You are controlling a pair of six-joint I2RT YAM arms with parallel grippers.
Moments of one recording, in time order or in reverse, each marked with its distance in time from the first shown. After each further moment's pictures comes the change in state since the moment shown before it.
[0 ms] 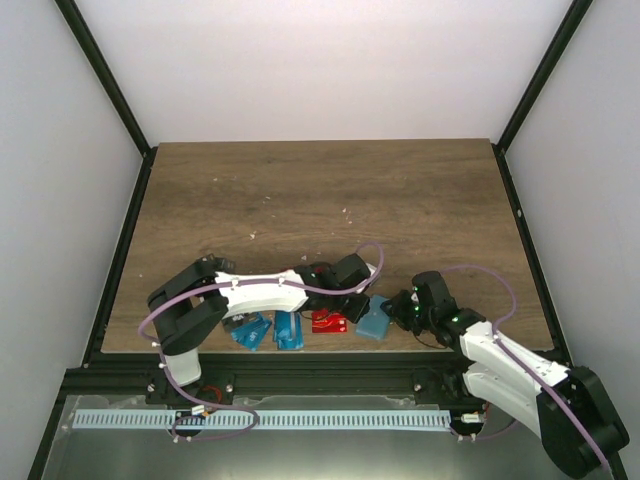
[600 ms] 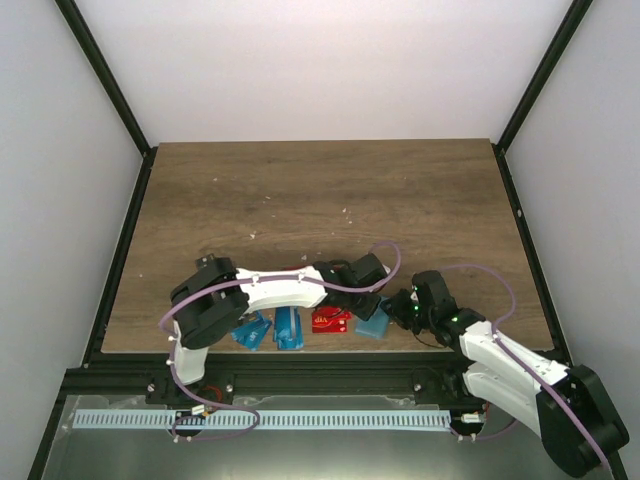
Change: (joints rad) left arm -0.023 0.120 0.163 -0.121 -0.092 0.024; right arm 0.003 0.006 0.000 0.019 -0.002 -0.009
